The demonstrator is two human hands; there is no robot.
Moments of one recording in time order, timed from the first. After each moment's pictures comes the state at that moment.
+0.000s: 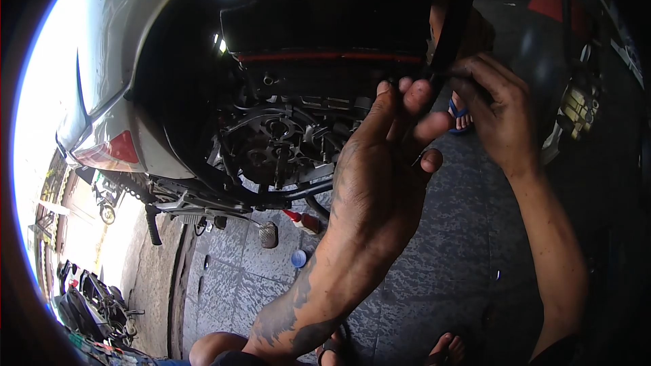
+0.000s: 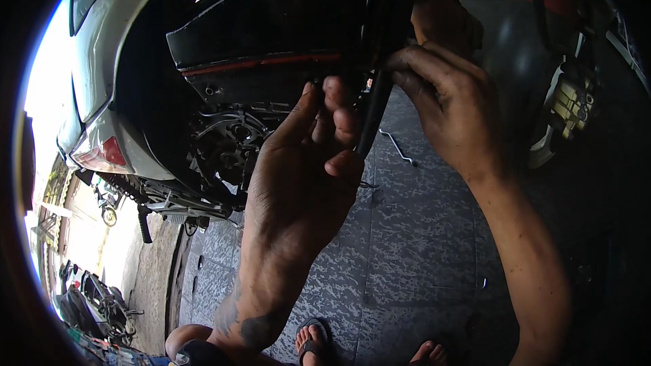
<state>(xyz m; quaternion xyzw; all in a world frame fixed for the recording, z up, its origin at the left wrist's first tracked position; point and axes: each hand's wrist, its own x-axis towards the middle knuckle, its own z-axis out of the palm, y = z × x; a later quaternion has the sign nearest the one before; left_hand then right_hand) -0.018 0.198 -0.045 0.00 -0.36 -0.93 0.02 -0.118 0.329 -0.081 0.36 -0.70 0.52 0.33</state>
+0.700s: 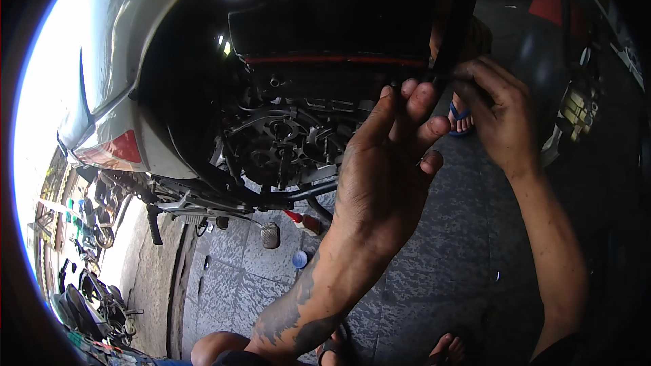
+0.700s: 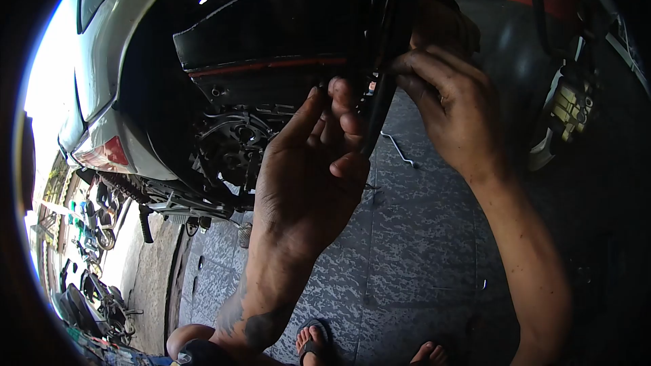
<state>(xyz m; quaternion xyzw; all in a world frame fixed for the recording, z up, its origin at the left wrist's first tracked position) -0.022 0.191 -0.050 -0.03 -0.33 -0.94 -0.02 -0.116 0.332 -0.077 0.36 -0.71 0.50 0.33</state>
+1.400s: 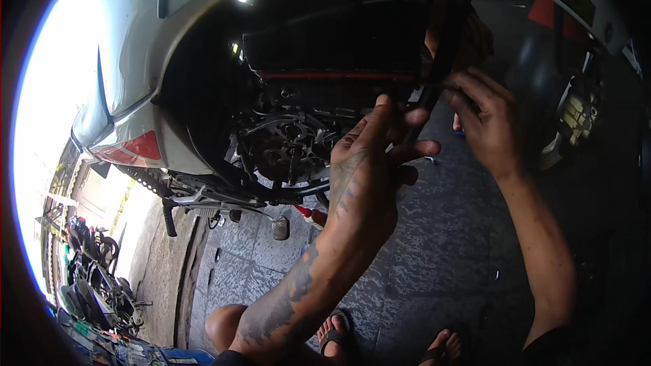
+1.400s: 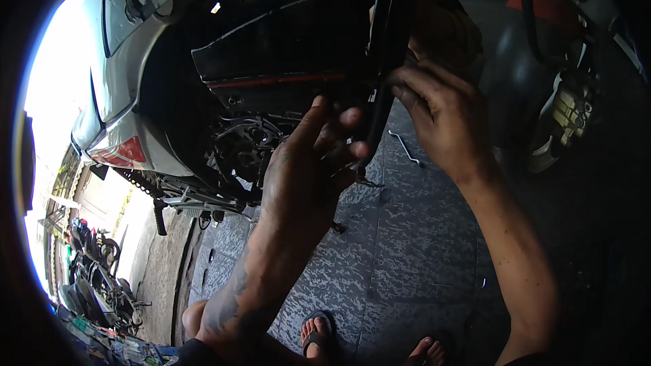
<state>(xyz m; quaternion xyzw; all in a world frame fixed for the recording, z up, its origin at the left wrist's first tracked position) -0.015 0.199 -0.034 0.11 -0.55 -0.82 0.10 -0.120 0.332 -0.081 0.34 -0.71 0.53 0.31</state>
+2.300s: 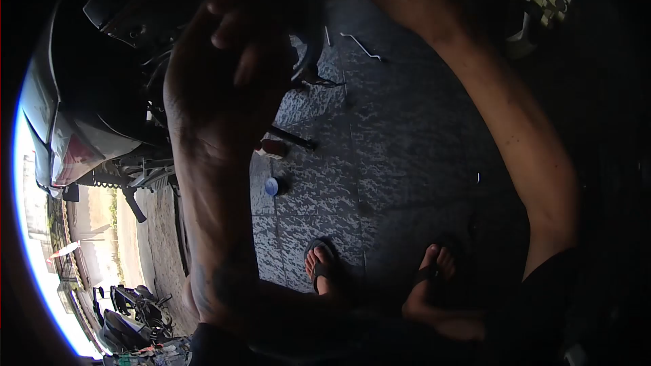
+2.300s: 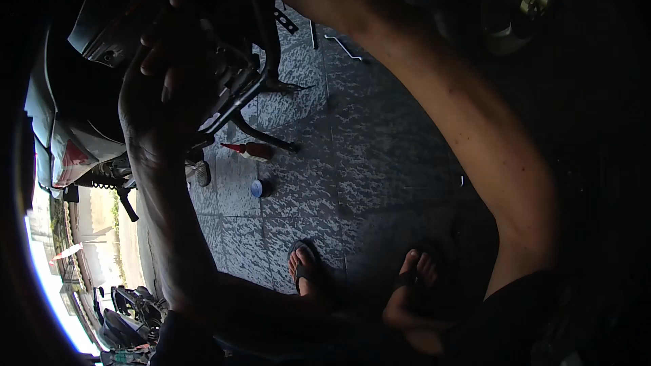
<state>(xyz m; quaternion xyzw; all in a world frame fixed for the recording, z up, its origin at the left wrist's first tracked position) -0.029 0.170 -0.041 -0.07 -0.27 -0.95 -0.14 -0.130 0.335 -0.101 0.38 -0.70 0.52 0.31</state>
